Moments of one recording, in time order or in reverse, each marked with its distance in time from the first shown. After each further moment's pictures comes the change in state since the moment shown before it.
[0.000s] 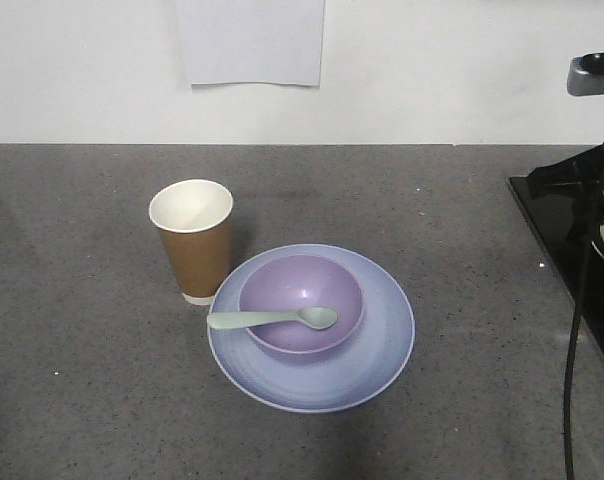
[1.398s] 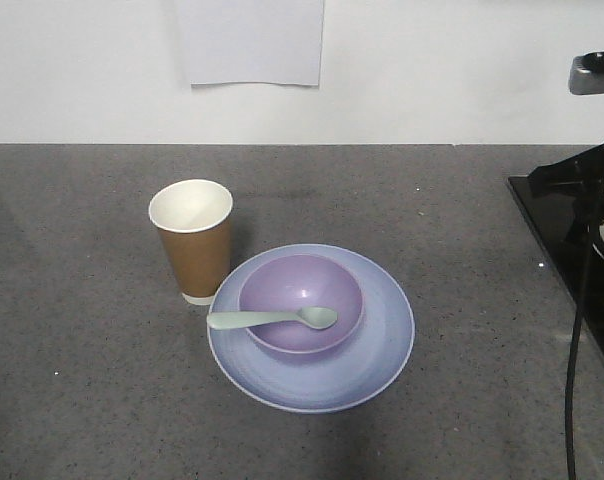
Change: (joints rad) left arm 0.031 0.000 0.000 0.001 -0.015 -0.015; right arm 0.000 -0.011 0.001 0.003 0.001 -0.001
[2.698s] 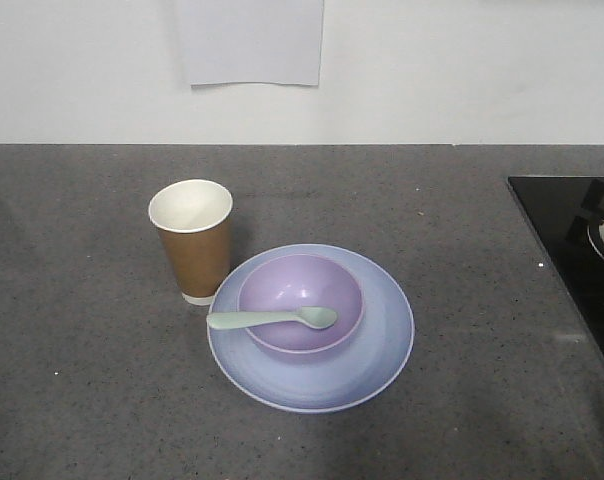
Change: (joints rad) left arm 0.000 0.000 0.000 0.000 0.000 0.000; right arm 0.000 -1.372 1.418 0.026 -1.016 -0.011
